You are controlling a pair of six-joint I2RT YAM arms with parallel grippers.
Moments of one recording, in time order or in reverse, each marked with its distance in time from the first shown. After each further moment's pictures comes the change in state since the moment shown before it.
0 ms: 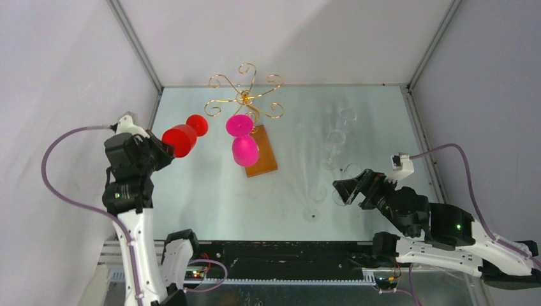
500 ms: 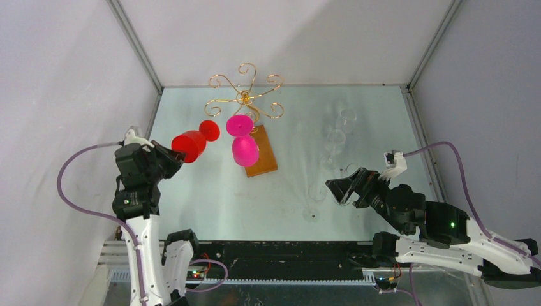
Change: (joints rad) left arm -0.001 -0.108 -0.183 0.065 0.087 -0.256; right arm -0.005 0.049 0.000 0.109 -0.058 -0.036
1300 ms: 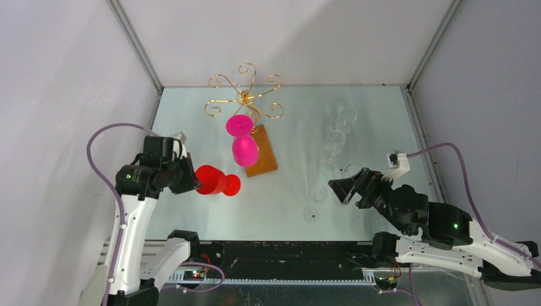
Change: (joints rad) left arm -0.343 0.189 0.204 -0.526 -0.134 0.261; right arm -0.010 -0.020 0.000 -0.023 -0.003 0.016
